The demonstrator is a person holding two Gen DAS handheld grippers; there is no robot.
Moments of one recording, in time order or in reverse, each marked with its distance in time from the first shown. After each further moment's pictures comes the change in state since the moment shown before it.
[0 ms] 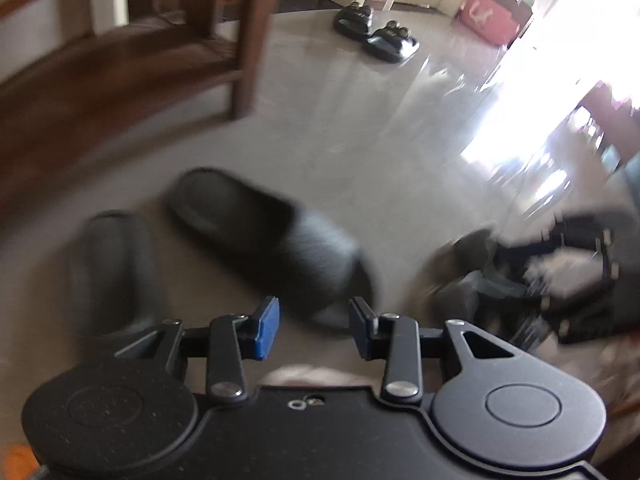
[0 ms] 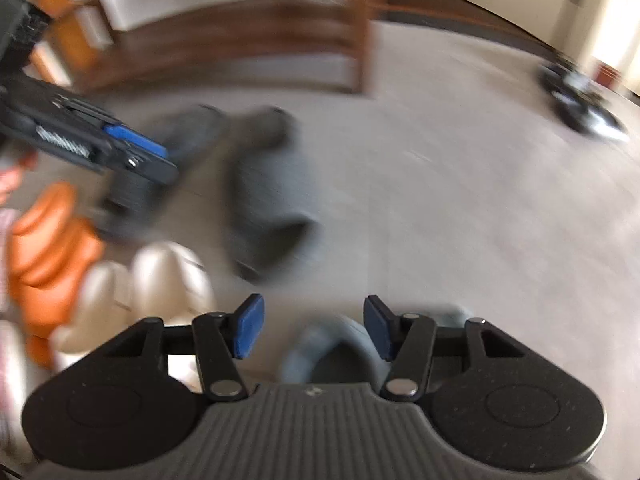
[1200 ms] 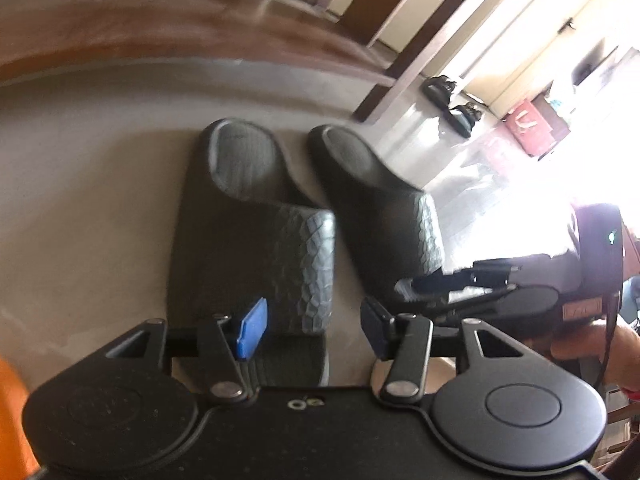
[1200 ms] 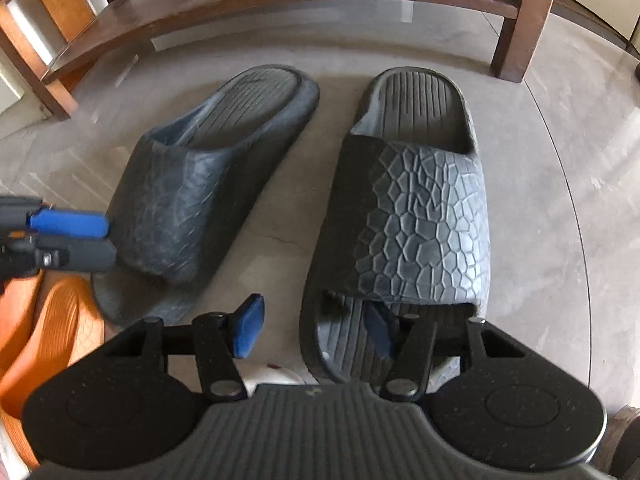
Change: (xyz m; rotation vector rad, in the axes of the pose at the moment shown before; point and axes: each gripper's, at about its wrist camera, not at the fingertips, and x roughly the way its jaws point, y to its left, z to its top) left arm 0.039 0.123 -0.093 -0.300 -0.217 -0.117; right arm 0.181 0.083 0.056 0.073 0.091 -0.011
